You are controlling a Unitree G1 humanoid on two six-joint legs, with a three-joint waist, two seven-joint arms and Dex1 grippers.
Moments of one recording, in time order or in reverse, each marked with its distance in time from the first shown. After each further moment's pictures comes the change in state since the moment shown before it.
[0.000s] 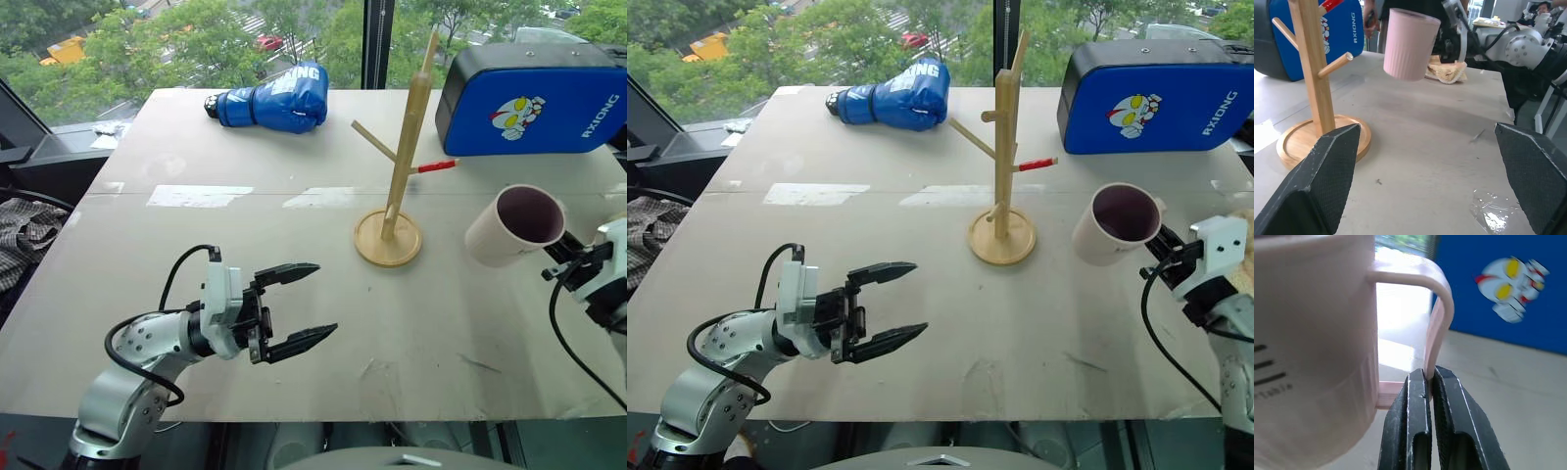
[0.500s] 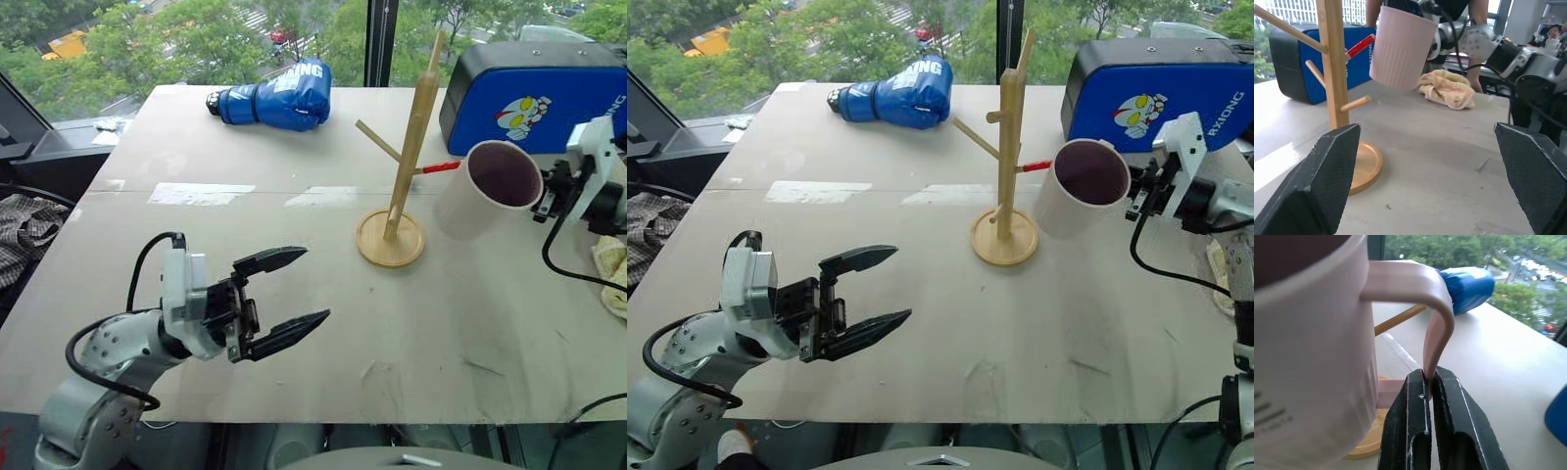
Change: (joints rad) left arm 0.062 0.066 0.160 -0.148 -0.258 0.126 0.098; right arm -0.609 -0.194 0.328 0.423 -0.012 0.046 0.488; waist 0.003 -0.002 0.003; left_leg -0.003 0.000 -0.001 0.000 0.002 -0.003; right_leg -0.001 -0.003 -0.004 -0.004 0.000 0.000
